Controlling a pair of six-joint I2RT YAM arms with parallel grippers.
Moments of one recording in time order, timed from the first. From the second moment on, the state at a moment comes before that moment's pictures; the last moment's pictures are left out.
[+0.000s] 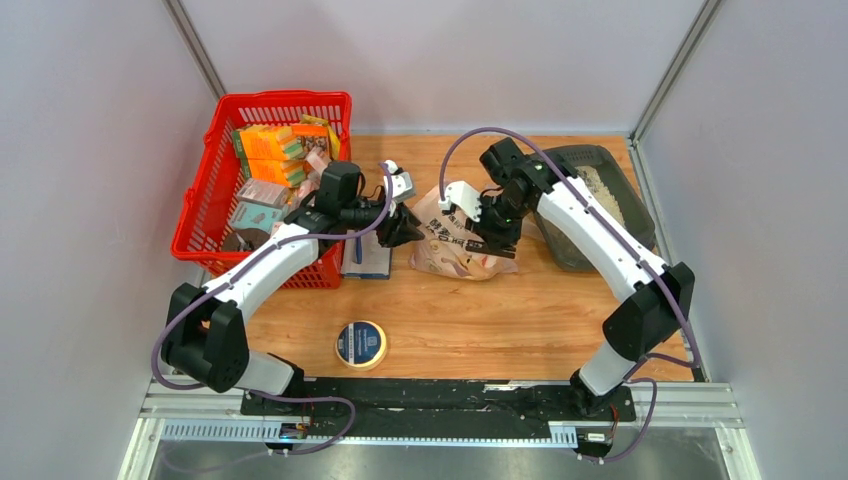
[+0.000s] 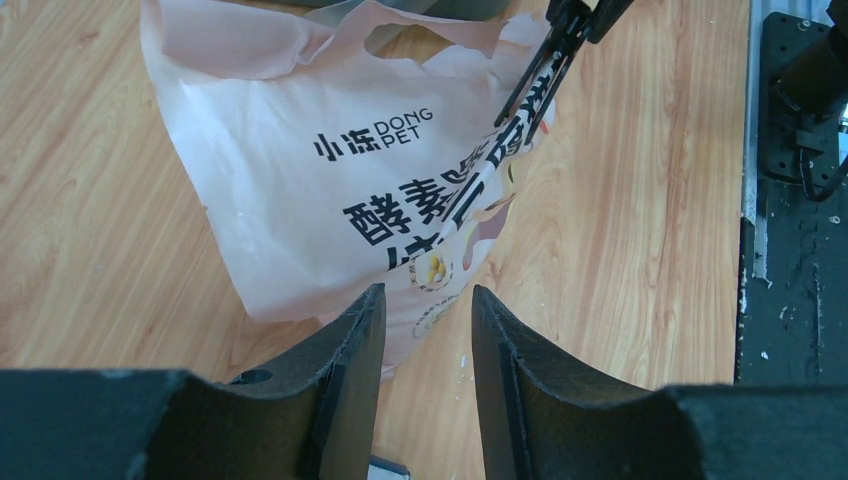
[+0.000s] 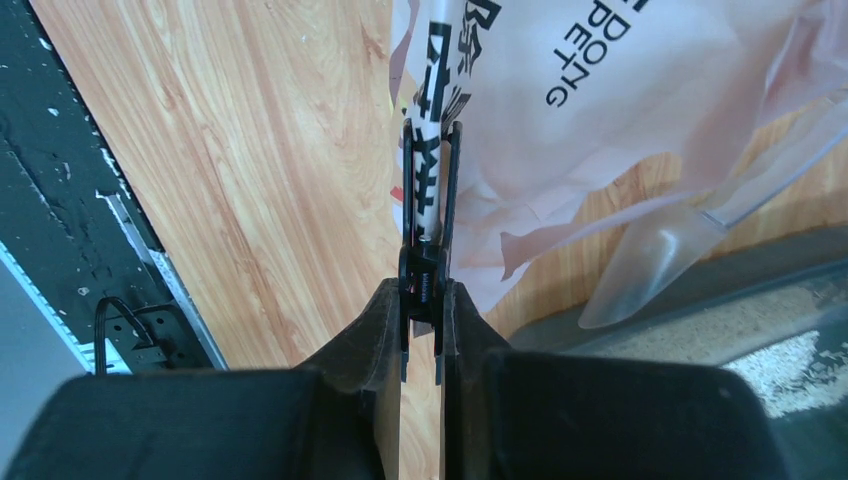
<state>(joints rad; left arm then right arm) -0.45 1.41 1.05 -0.17 0.83 0.35 0.57 1.63 1.68 -1.30 -0.26 -0.78</state>
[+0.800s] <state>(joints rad) -0.43 1.41 1.05 -0.20 0.83 0.37 0.56 1.66 1.59 -1.15 -0.38 -0.72</state>
